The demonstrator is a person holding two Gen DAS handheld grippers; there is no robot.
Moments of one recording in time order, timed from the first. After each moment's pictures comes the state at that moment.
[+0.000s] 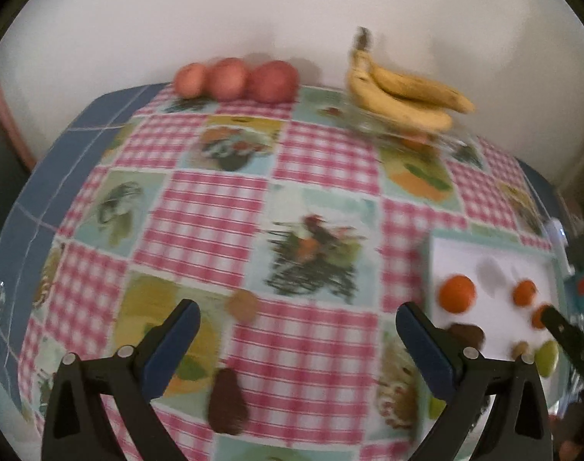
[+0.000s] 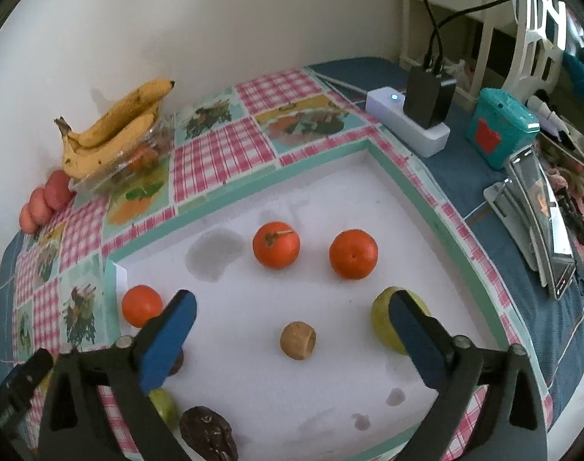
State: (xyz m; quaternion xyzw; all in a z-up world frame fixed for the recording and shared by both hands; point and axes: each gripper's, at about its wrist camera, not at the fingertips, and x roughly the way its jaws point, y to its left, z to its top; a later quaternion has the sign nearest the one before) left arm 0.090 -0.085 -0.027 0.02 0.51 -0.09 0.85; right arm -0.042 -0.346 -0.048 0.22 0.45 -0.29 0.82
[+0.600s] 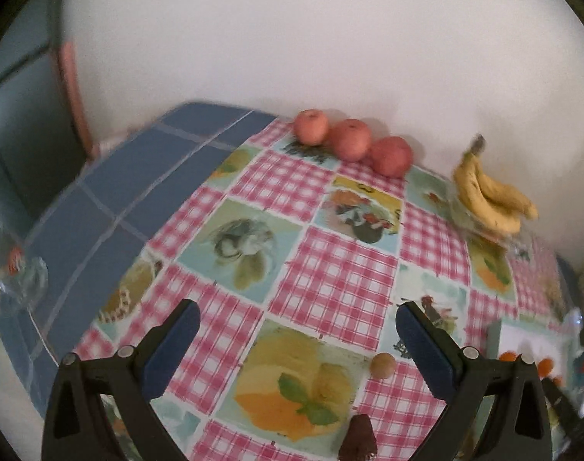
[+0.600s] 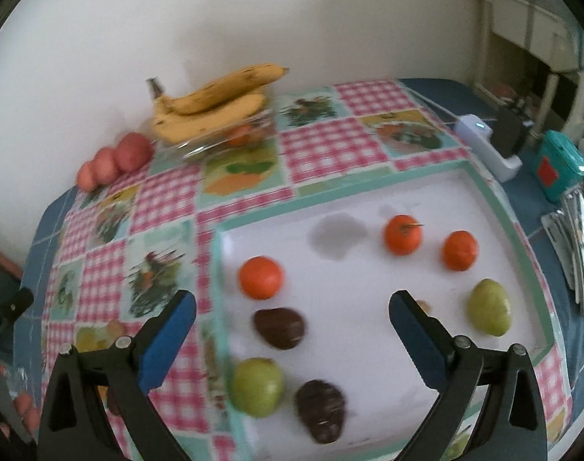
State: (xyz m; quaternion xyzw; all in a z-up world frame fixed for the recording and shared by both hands) left arm 0.106 0.047 0.005 -0.08 0.45 0.00 0.89; right arm -0.009 -0.263 -0.029 0.19 0.45 -0.18 0.85
